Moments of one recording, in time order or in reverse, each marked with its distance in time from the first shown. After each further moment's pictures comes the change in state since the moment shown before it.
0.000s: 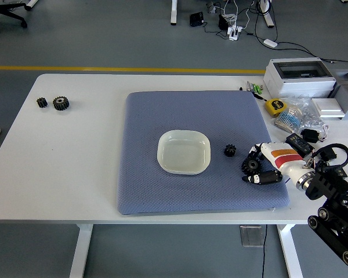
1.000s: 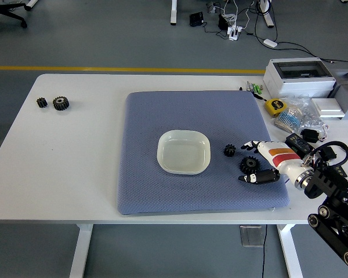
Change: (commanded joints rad) left arm -0.002 0.000 0.002 0.000 -0.003 0.000 -0.002; right arm -0.018 0.003 0.040 0.059 0.002 0.082 -0.010
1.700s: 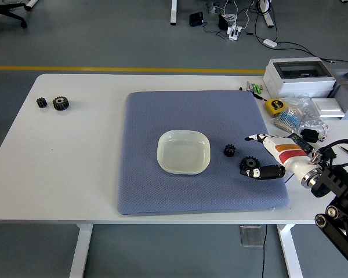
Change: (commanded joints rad) left arm -0.001 0.000 -0.001 0.000 0.002 -0.001 -0.002; right arm -0.037 -0.004 0.068 0.078 -0.045 0.020 -0.007
